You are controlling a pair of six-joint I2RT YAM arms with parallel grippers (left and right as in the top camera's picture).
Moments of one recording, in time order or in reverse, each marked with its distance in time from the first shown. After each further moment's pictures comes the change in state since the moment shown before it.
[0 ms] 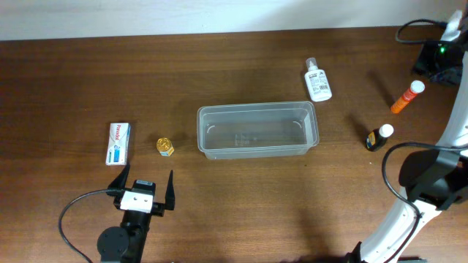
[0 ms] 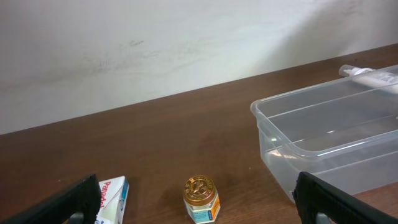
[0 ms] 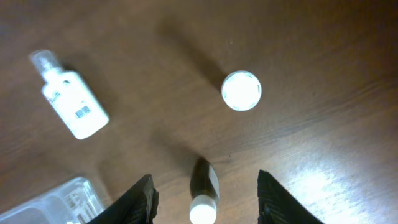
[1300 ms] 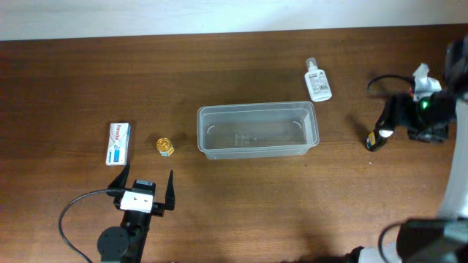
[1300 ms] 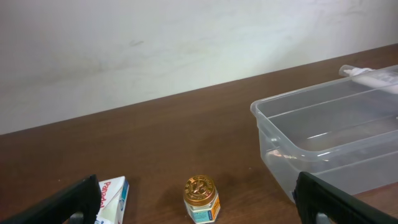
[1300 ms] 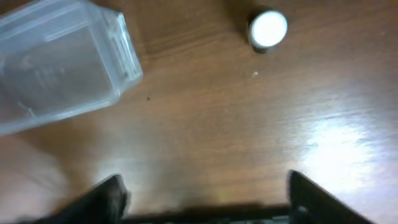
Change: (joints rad) left arm 0.000 0.000 0.000 0.000 0.000 0.000; right arm 0.053 -0.534 -0.640 -0.106 -0.122 -0.142
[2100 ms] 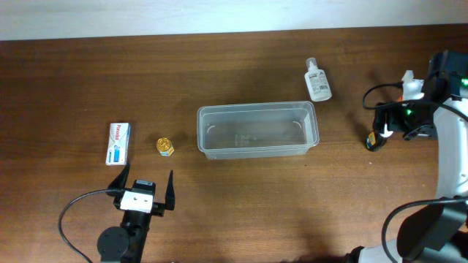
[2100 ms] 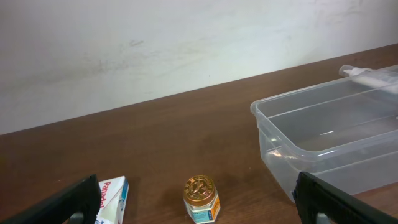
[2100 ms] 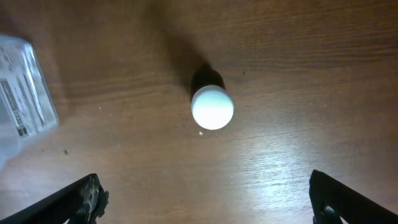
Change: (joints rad) left arm 0.000 0.000 0.000 0.000 0.000 0.000; right arm 0.000 0.038 -0.265 0.395 0.148 -0.151
